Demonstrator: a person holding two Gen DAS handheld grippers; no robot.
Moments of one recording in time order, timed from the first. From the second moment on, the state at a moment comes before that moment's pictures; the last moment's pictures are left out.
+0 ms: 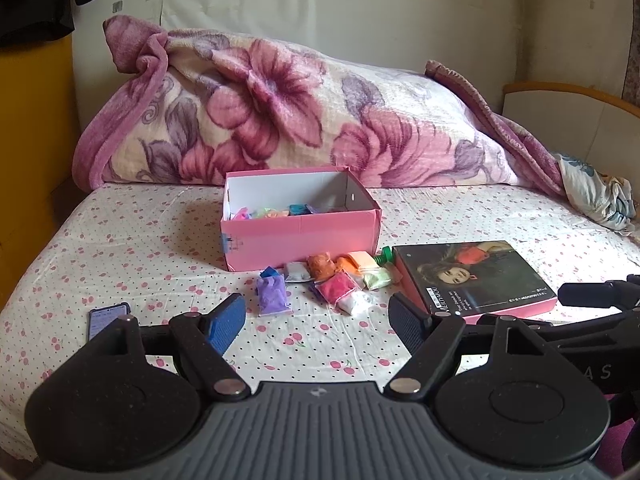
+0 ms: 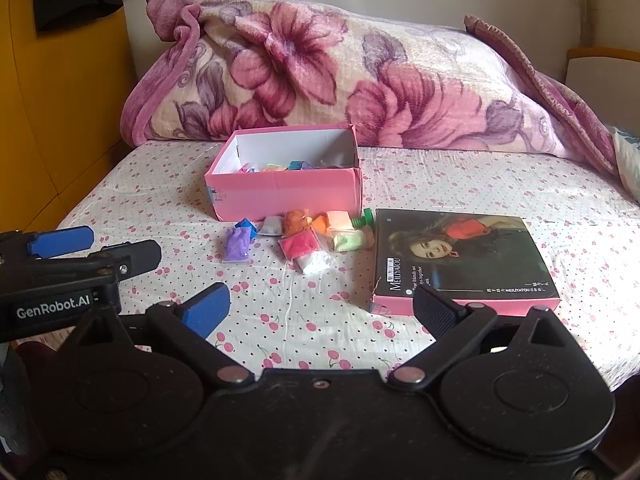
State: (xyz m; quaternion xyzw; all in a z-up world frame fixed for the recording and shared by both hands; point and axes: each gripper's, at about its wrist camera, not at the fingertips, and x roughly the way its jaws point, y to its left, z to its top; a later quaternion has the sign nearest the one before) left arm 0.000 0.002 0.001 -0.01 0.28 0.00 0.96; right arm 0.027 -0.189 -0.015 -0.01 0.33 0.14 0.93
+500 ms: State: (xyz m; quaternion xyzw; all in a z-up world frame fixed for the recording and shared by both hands) left arm 0.004 -0.004 0.001 -0.01 0.29 0.00 0.96; right arm 0.031 -0.189 -0.018 -0.02 0.33 0.14 0.93
